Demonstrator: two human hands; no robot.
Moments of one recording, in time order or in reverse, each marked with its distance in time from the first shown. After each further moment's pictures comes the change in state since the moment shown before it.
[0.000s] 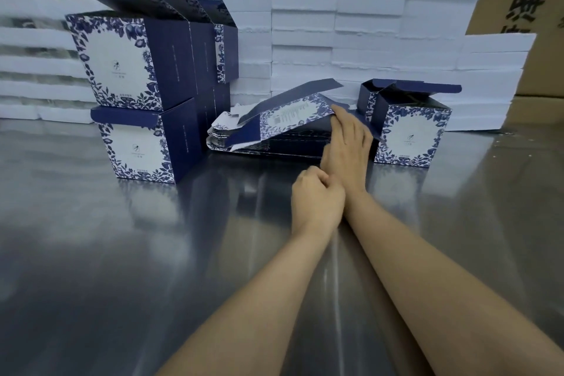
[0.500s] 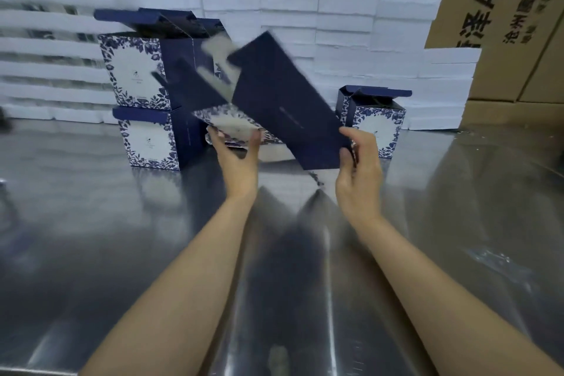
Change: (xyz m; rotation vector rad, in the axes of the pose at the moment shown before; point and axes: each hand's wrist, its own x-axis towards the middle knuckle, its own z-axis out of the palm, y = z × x) left_hand 0.006 -0.007 -0.080 -0.434 0.248 0.073; right_hand -0.045 -0.016 -0.140 0.670 0.112 0.110
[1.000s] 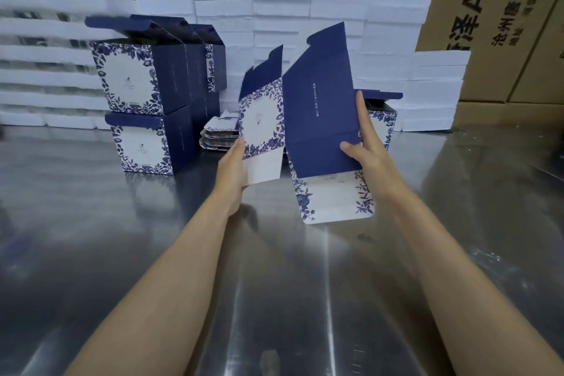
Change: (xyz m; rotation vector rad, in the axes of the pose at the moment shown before) left_hand 0.020 -0.007 -0.004 -0.132 -0.214 -0.370; right_hand 0.039 0.001 -0.043 0.416 -0.502 0.428
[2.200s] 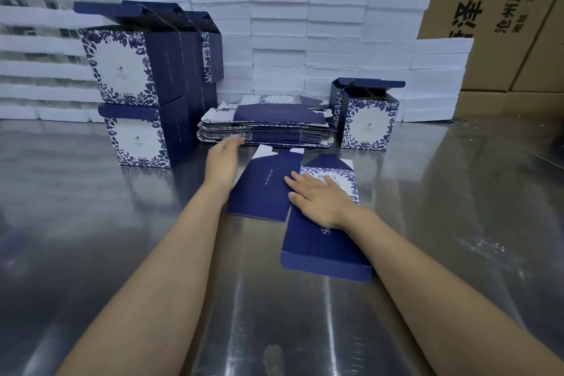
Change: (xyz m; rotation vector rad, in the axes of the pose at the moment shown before) left_hand -0.006 0.012 -0.010 0.319 0.091 0.158; right_hand -0.003 0.076 0.055 -1.050 -0.570 0.322
